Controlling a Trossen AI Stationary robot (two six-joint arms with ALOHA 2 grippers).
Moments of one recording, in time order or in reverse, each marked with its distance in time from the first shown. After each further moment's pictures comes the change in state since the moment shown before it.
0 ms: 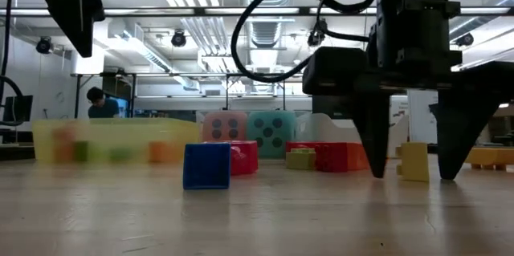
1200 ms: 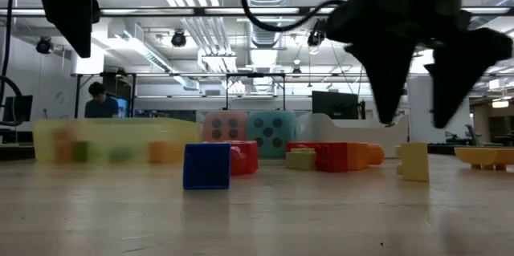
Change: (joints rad) left arm 0.014 0.000 0.001 0.015 0.014 -0.126; right arm 0.032 -0.162 -0.010 -0.138 0.112 -0.304
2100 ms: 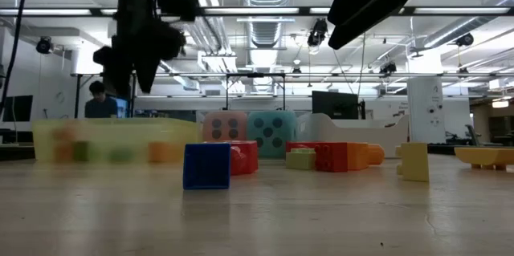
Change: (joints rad) left arm 0.715 0.133 0.004 -0.081 0.192 0.311; right arm 0.162 0.000 0.119 0.247 0.393 -0.897
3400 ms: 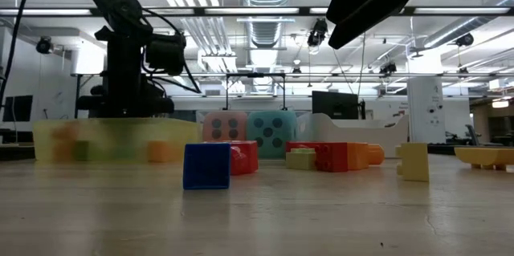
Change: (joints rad) left arm 0.148 0.047 -0.342 0.411 -0.200 -0.079; right arm 0.000 0.000 0.002 0.001 -0.001 0.019
